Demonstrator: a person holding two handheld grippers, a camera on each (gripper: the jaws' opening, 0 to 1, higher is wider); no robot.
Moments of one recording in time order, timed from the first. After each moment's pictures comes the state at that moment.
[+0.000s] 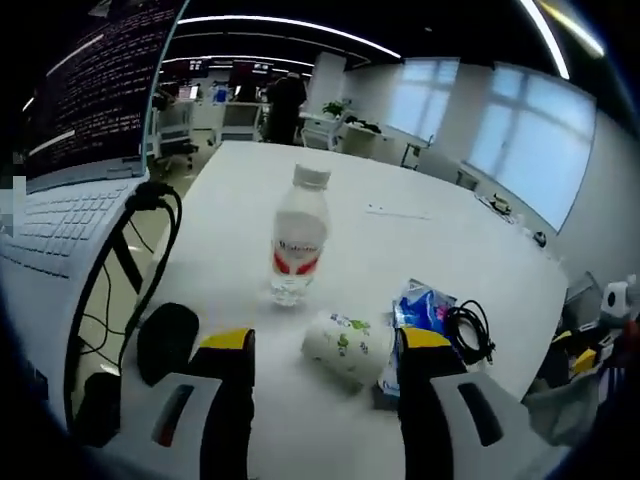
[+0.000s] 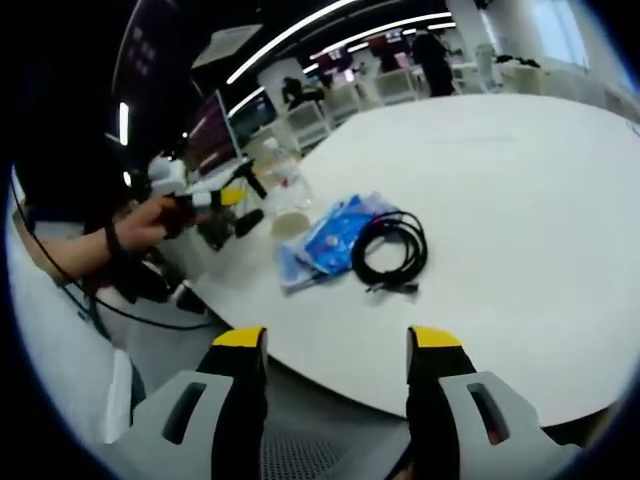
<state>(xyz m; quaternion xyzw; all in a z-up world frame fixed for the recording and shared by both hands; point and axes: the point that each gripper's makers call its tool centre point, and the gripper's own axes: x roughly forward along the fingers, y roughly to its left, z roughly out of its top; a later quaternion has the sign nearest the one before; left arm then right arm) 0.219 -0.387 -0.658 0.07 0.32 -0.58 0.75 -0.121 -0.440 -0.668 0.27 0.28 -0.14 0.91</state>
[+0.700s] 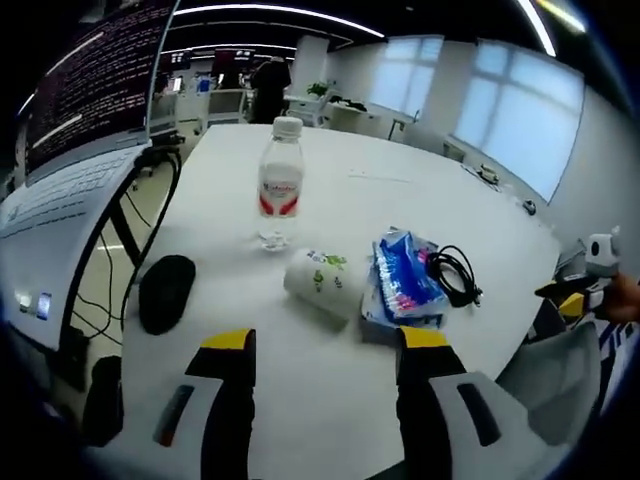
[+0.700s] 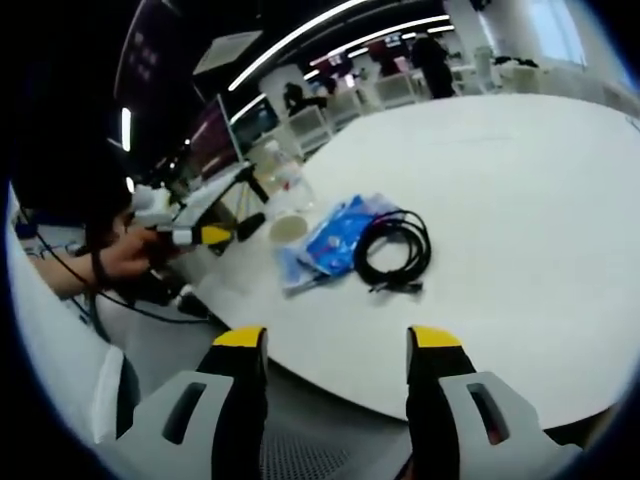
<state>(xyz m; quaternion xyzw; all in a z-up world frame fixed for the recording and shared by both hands) 0.184 -0.341 -0.675 0.13 0.33 -0.59 0.72 -0.115 -0.438 -0.671 0.27 0.27 -0.13 0.92</state>
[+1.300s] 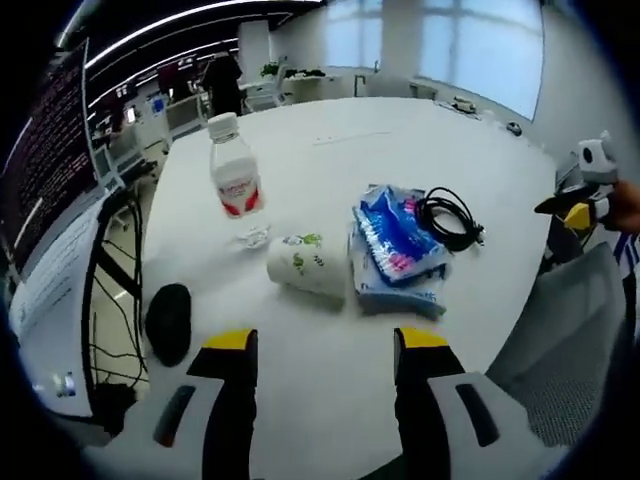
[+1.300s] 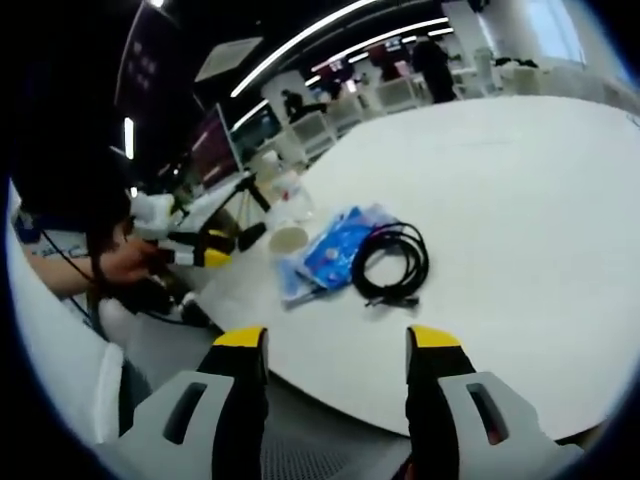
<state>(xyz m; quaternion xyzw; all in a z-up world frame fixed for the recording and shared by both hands) 0.174 -0.347 -0.686 0.29 0.28 -0.63 0.67 -0.113 -0.451 -0.664 0.27 0.25 -0.13 0.92</state>
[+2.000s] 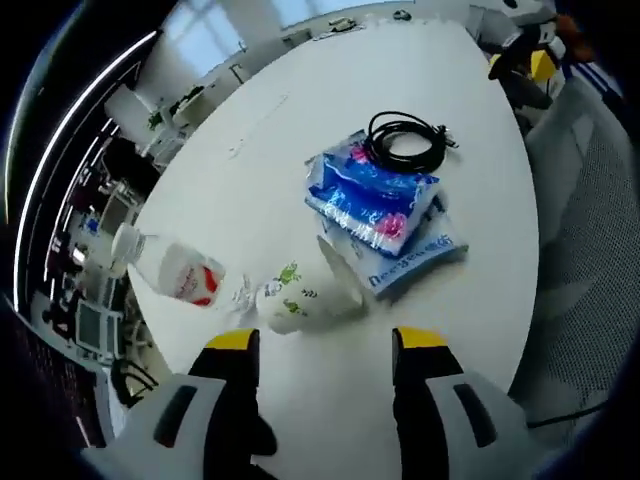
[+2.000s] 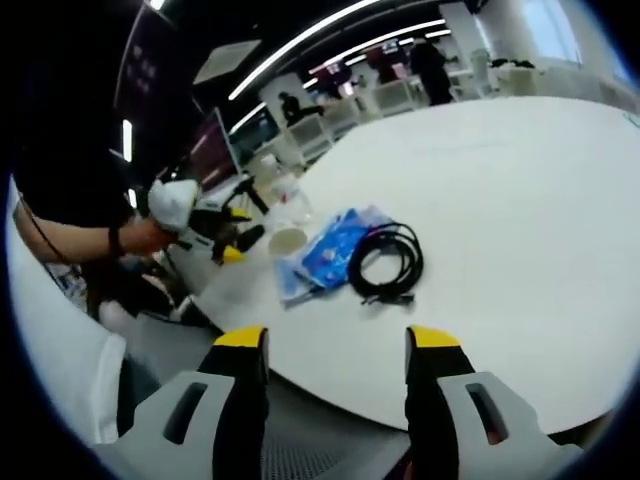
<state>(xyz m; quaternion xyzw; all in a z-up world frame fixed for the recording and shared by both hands) 0.178 -0.398 -0.697 0.53 0.10 -0.68 0.49 -0.121 -0.453 -0.662 0.28 0.25 -0.14 0.92</state>
